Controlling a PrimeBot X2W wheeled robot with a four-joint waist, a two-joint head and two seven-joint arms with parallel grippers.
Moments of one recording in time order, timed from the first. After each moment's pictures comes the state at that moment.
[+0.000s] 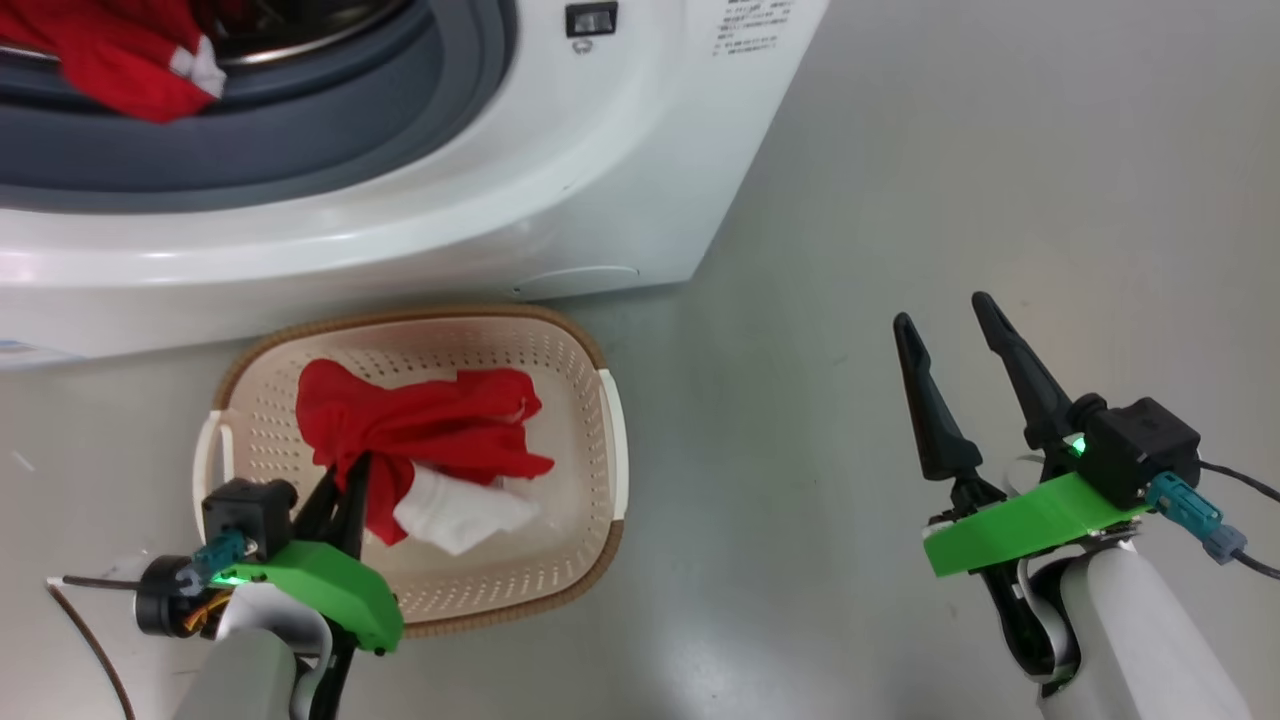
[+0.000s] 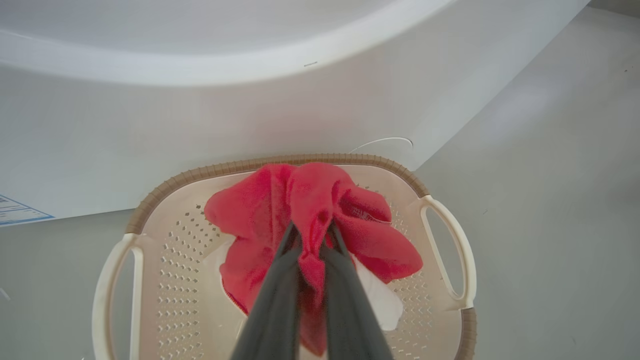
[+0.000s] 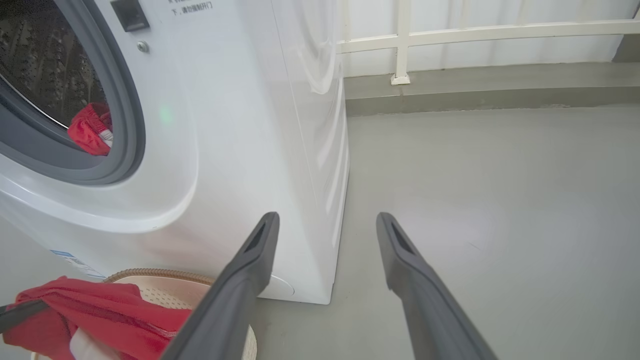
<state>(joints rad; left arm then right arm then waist) -0.47 0.11 -0.13 0.76 -0.27 -0.13 -0.25 -0.28 -0.05 0.10 0.23 0.30 0.12 -0.26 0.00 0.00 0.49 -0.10</state>
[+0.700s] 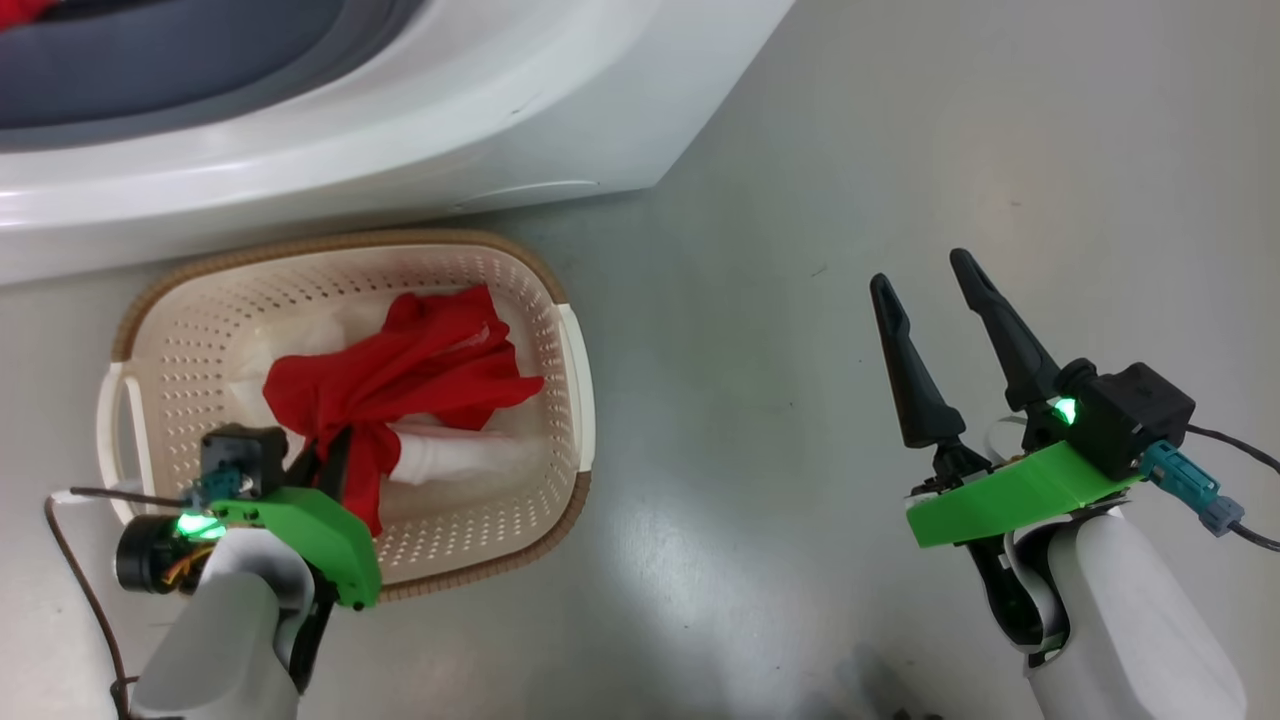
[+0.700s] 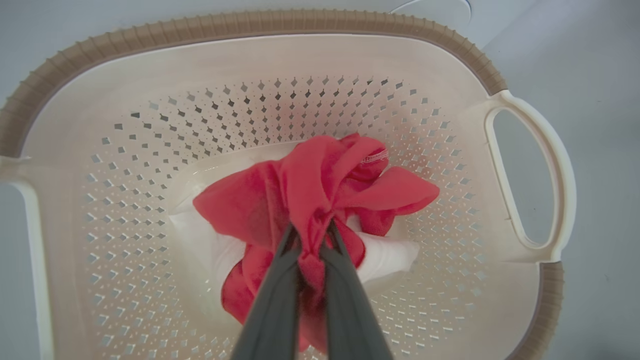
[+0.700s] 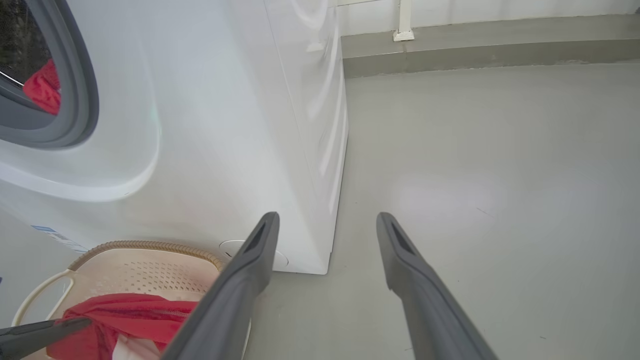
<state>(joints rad) -0.67 0.14 -0.23 1.07 -0.30 -0.13 -0.25 -0.34 -0.05 0.14 0.21 0.32 0.12 -0.26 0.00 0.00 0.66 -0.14</state>
